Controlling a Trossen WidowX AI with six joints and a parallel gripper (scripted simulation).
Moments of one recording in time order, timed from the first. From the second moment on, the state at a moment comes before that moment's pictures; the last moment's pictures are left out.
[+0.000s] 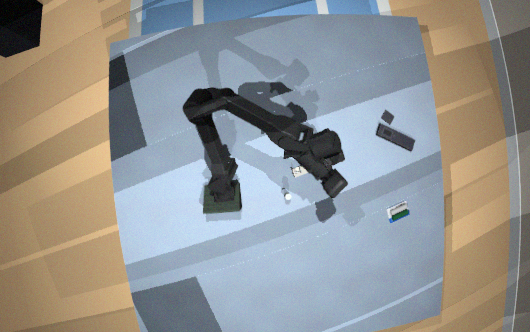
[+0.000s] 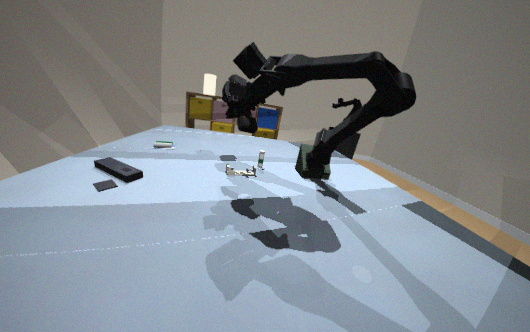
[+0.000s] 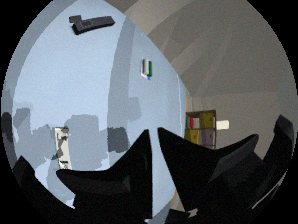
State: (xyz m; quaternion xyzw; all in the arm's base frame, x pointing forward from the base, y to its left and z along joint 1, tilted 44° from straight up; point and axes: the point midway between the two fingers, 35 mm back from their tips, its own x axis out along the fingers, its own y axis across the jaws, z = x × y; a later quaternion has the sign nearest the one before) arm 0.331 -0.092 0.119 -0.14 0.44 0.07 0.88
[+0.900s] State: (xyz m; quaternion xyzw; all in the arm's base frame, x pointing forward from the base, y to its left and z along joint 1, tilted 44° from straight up) arm 0.226 -0.115 0.013 0.13 0.58 0.37 0.71
